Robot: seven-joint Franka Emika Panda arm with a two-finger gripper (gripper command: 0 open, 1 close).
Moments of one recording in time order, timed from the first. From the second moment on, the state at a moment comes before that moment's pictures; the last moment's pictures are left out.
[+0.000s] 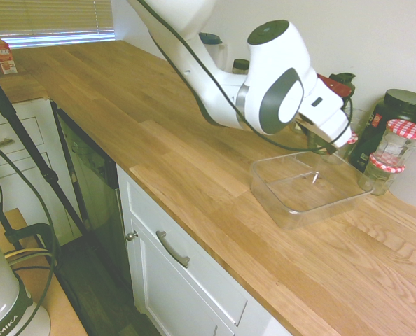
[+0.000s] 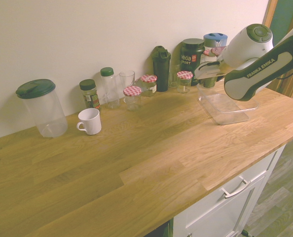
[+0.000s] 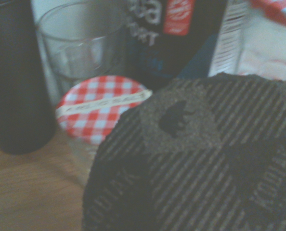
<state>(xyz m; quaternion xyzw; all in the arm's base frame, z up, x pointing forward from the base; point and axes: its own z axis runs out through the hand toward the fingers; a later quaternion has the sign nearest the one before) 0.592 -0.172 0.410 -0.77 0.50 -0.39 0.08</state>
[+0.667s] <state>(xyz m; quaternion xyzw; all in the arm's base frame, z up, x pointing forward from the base) 0.578 -0.198 0.344 -0.77 0.56 -0.32 0.05</state>
